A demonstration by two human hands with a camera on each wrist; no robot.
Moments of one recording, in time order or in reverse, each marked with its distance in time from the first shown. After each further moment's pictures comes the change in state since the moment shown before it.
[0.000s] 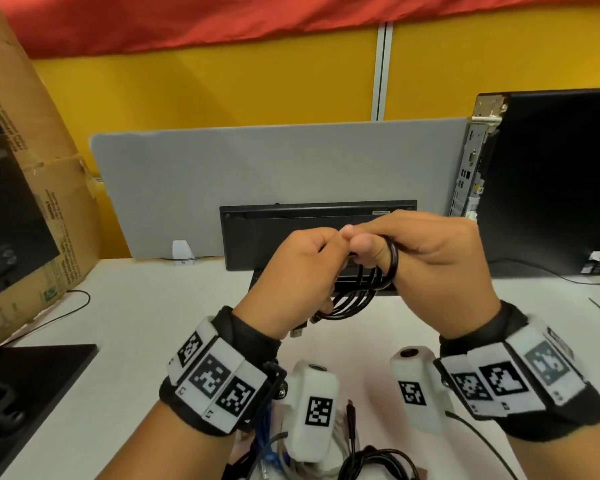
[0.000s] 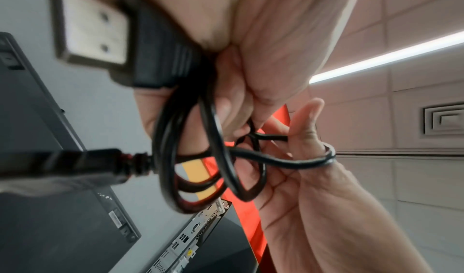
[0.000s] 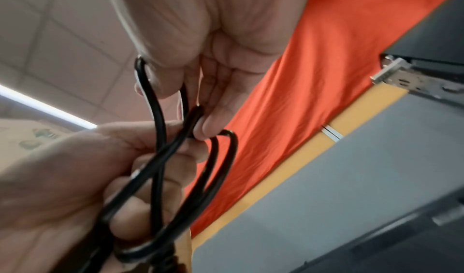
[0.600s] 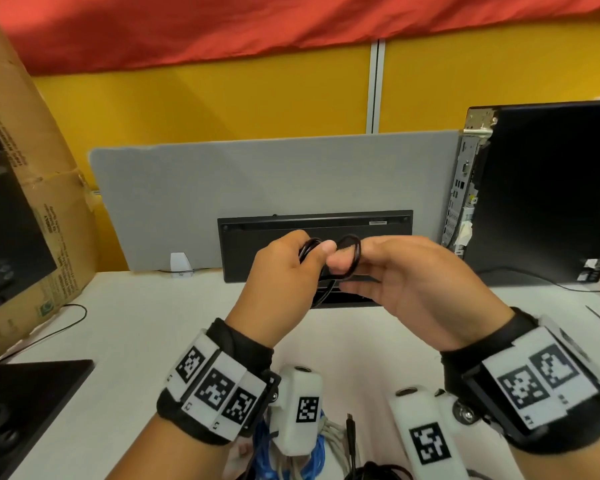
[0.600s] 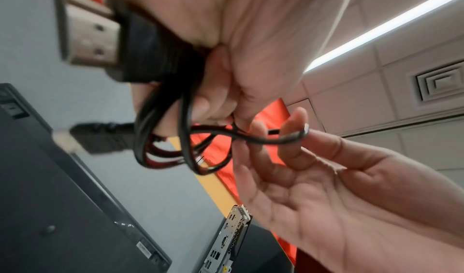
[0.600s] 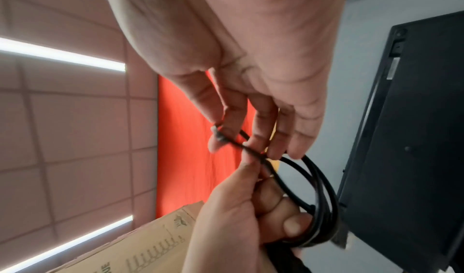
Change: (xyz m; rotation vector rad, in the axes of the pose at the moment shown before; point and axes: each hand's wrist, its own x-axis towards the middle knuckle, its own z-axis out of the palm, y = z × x) left_hand 0.009 -0.016 -0.011 0.272 0.223 0.051; right_hand 0.004 -0.009 -0.002 0.811 -0.190 0.786
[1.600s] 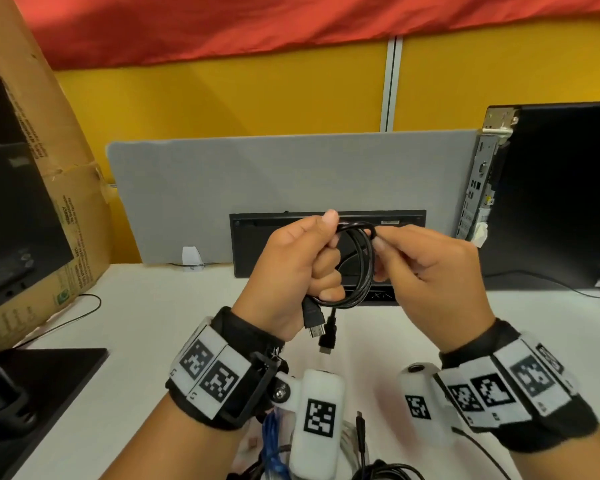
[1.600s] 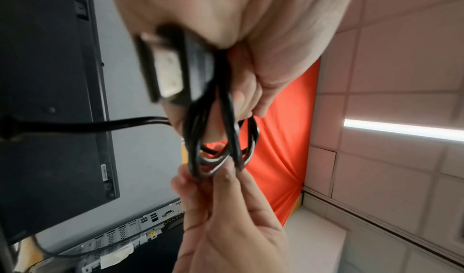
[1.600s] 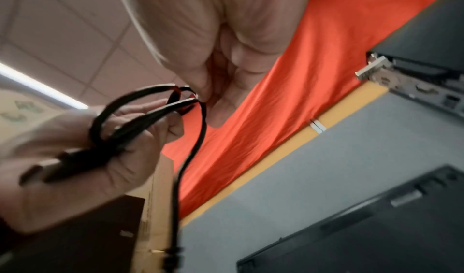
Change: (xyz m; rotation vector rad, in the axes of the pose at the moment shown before) left_hand -0.004 0.015 -0.007 -0.955 -0.241 -0.176; right_hand 0.011 0.025 -0.011 -1.043 0.371 -0.793
